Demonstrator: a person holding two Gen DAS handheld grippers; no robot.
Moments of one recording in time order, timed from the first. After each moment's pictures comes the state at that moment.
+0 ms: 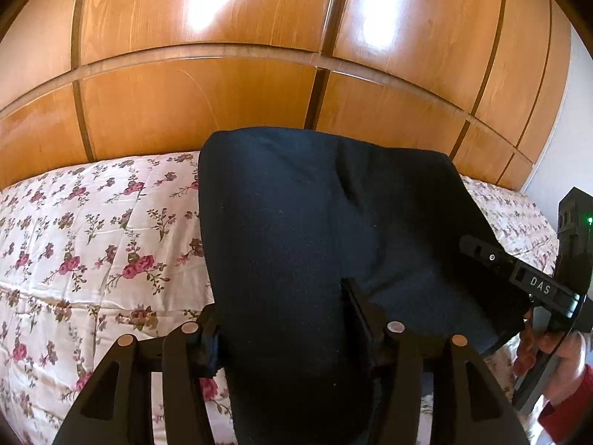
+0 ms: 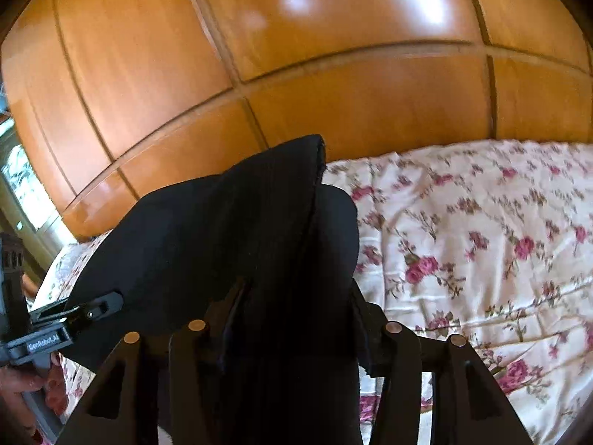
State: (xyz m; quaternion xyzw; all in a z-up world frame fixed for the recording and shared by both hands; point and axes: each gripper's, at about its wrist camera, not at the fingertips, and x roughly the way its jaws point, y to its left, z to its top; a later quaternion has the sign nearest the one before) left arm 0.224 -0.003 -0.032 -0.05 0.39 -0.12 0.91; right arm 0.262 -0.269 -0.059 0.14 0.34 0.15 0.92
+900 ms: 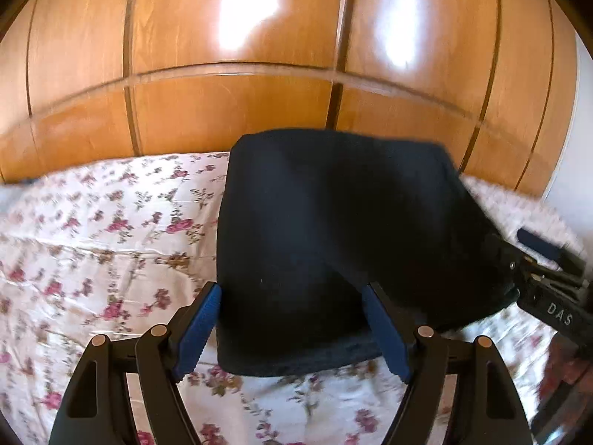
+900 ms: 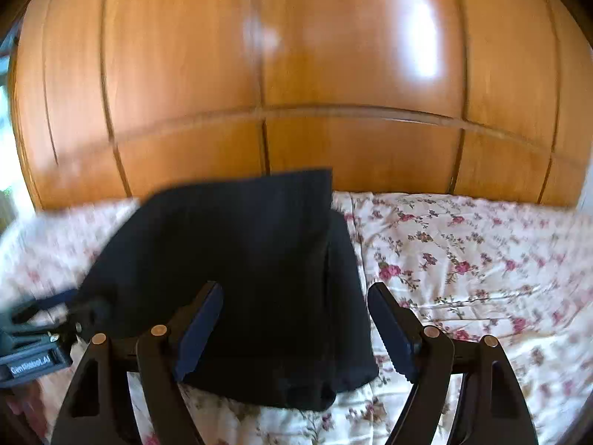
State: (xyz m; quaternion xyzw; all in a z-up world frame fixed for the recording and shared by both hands) left arm 0.154 -0.017 -0.029 -0.02 0.36 -0.04 0.93; right arm 0.182 -0.211 -0.022 -0.02 0.31 0.05 0.95
